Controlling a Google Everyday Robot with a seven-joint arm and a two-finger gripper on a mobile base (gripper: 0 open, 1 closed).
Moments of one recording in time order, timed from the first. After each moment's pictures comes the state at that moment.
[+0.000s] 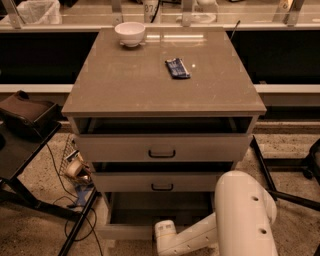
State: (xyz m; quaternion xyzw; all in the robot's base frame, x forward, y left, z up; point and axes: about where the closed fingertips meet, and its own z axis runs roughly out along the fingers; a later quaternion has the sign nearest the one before) arm 0.455 -0.050 0.122 -0.64 0.76 -0.10 0.07
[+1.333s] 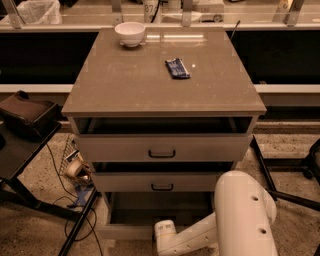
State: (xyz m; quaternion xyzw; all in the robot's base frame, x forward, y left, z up) arm 0.455 -0.049 0.122 -0.64 0.76 -0.10 0.07
